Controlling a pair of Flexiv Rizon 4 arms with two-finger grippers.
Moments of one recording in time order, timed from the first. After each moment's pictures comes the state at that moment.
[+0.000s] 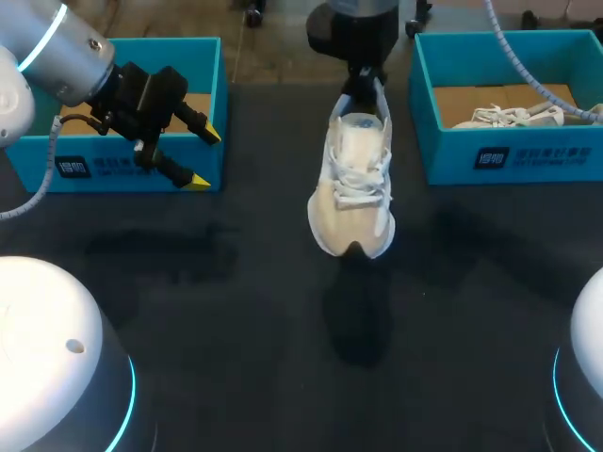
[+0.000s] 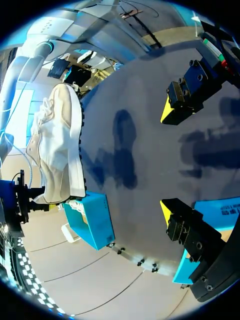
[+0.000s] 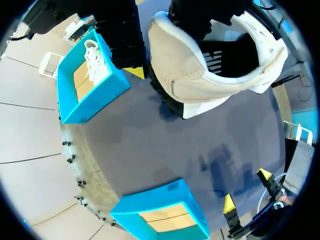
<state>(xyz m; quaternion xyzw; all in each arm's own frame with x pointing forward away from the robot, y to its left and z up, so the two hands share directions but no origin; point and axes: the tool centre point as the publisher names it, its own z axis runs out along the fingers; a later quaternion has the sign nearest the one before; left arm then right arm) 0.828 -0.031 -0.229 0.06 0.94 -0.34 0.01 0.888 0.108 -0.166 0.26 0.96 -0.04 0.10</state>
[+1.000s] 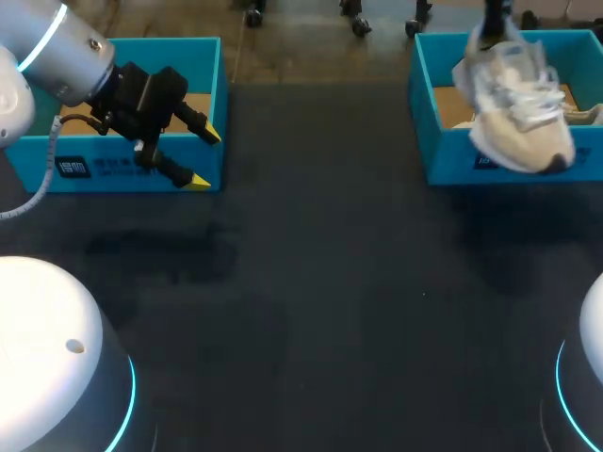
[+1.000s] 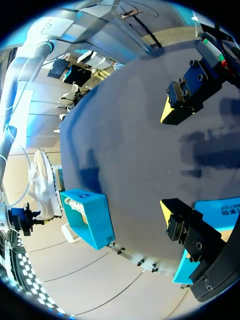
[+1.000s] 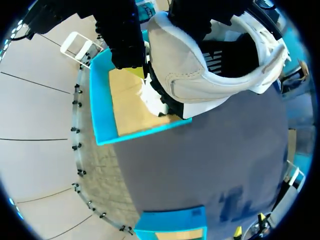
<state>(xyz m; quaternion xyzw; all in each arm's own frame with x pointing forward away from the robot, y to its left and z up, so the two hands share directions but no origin) 0.828 -0.031 -0.229 0.06 0.94 -0.34 0.01 1.016 -0.102 -0.134 0.14 0.98 -0.05 0.13</state>
